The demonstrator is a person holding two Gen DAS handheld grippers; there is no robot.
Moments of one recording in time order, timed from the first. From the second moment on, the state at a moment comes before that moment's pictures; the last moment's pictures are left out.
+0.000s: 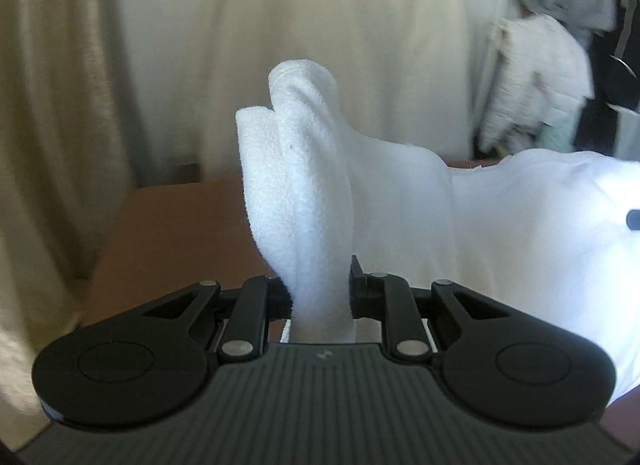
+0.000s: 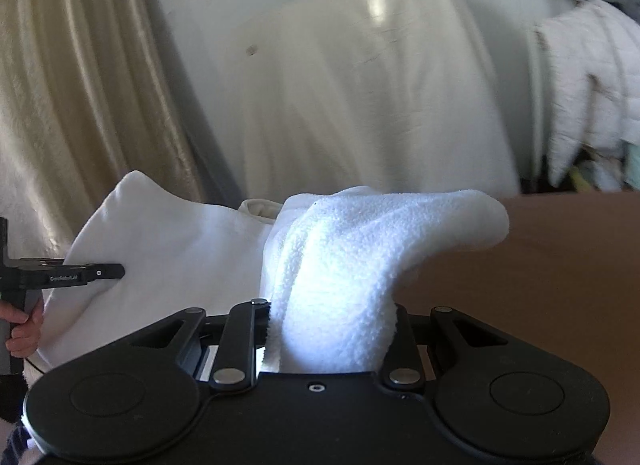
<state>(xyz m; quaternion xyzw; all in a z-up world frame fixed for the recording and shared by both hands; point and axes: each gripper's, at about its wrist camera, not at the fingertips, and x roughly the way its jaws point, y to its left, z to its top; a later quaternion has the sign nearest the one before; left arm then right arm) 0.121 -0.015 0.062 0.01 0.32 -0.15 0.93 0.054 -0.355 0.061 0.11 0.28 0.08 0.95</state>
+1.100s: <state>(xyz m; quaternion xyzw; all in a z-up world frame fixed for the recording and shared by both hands) 0.146 0.137 -0.149 -0.21 0.40 0.07 0.89 0.110 -0.378 -0.171 0.40 0.32 0.02 0.86</state>
